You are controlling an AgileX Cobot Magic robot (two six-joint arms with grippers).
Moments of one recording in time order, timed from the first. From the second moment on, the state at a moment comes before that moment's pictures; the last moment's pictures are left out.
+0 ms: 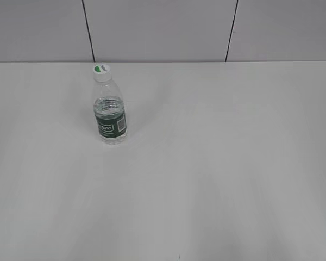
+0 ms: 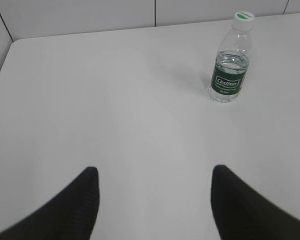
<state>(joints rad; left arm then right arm) -0.05 -0.01 -0.53 -0.01 1.07 0.04 0.11 -0.01 -0.52 0.01 1.09 -0.20</state>
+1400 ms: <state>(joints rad) -0.05 0.99 -0.92 0.03 -0.03 0.05 0.11 -0.01 -0.52 0.01 1.09 -0.20</state>
